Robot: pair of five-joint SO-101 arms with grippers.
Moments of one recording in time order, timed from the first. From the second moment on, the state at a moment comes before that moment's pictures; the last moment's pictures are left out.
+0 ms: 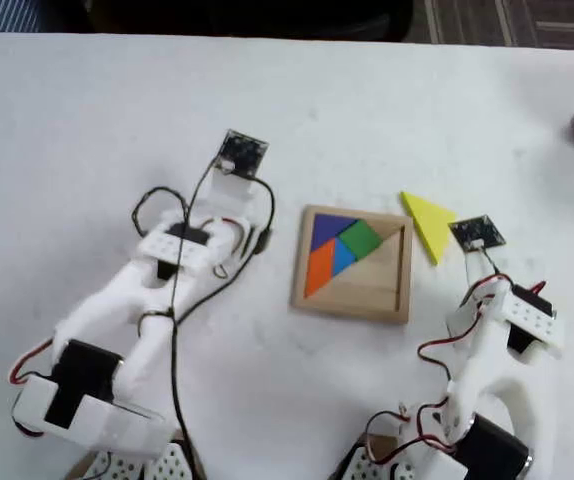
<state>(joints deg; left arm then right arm) 12.1 -0.4 42.9 23.3 -3.8 29.7 -20.0 58.2 47.6 46.5</state>
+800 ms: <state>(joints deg) 12.1 -0.4 42.9 23.3 -3.8 28.8 -19.9 58.6 50.5 29.8</state>
